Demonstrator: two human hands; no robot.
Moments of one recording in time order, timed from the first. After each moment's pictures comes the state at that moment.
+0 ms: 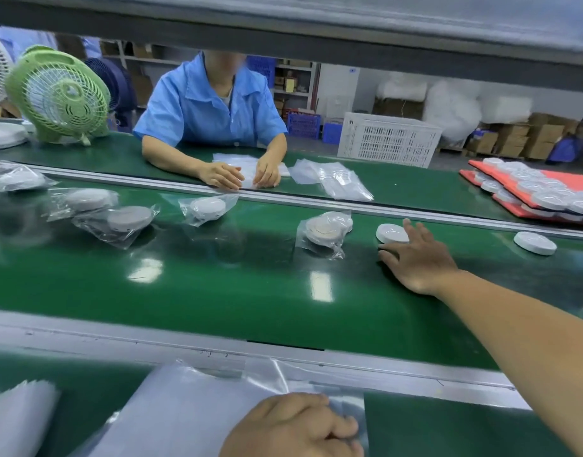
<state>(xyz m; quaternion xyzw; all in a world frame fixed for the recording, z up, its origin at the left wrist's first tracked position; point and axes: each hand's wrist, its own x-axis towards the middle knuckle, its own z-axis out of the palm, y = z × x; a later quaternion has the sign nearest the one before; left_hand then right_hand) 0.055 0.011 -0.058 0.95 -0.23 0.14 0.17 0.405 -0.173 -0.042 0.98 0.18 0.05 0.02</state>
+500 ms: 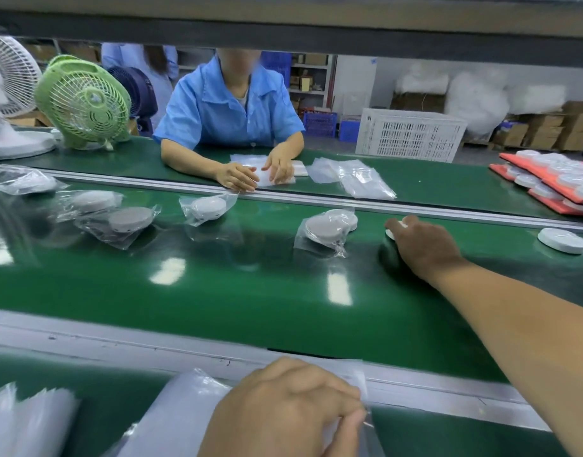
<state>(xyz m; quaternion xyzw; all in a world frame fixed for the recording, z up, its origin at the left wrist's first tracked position) 0.058 0.014 -0.011 0.94 -0.09 0.19 0.29 0.420 -0.130 -0.038 0.94 0.26 0.21 0.12</state>
